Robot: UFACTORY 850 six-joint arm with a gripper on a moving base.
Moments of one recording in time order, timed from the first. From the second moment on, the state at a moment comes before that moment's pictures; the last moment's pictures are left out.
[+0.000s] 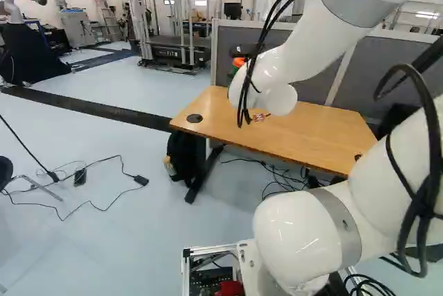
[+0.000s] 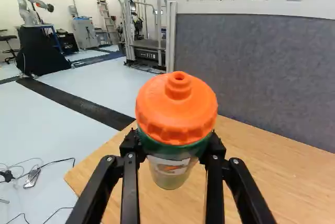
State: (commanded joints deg) arm 2.5 16.6 -21.0 0.0 42.3 0.0
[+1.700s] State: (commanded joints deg) arm 0.3 16.5 -6.6 0.0 49.1 0.0
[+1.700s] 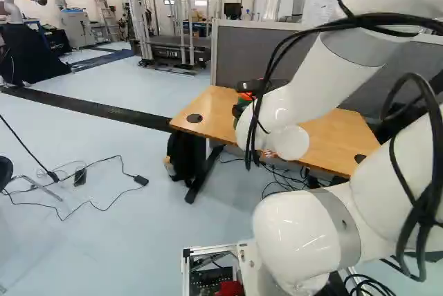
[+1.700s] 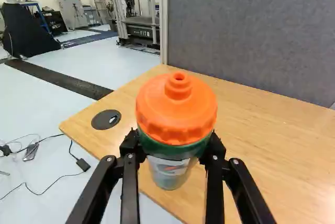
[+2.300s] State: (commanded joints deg) arm 0.0 16.0 -5.0 0.0 50.0 0.0
